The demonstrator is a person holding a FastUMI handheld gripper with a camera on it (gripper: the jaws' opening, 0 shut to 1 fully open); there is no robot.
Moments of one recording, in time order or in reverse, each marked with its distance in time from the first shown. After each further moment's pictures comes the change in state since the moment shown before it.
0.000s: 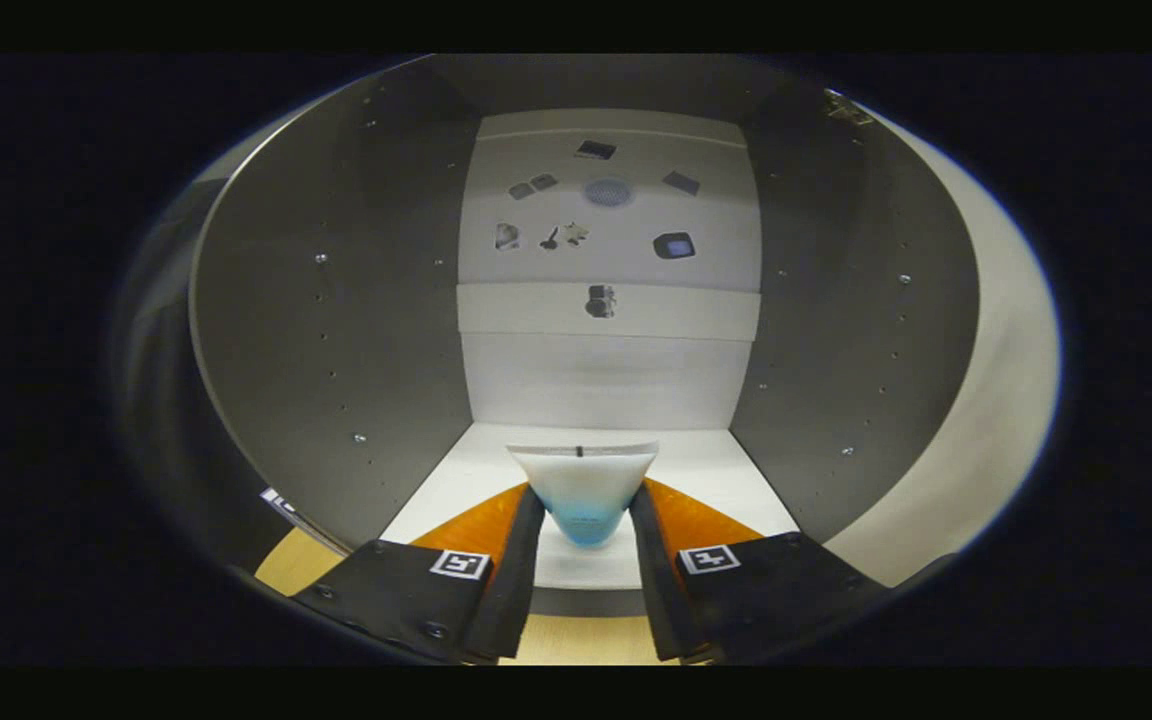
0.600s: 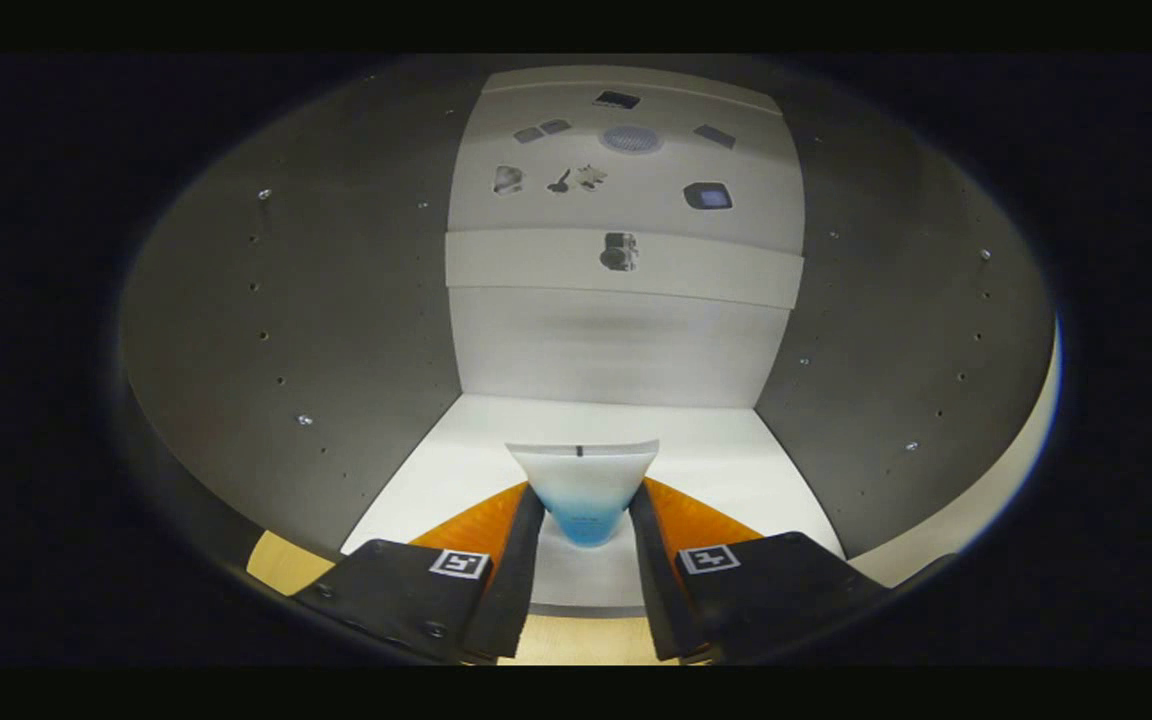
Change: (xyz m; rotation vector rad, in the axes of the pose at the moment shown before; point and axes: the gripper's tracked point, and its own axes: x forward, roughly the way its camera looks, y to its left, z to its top) arm 0.047 0.001 -0.028 -0.005 0.125 -0.007
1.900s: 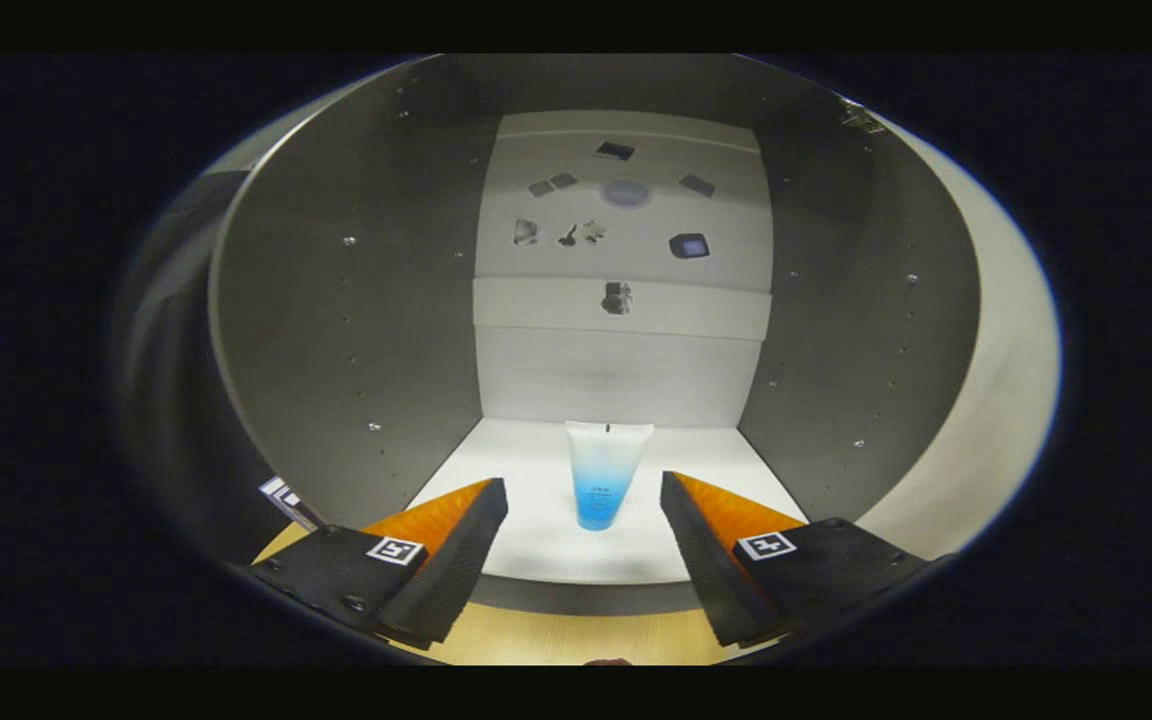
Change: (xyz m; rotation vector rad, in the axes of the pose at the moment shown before) arm -0.092 0.010 0.006 0.000 -0.182 0.006
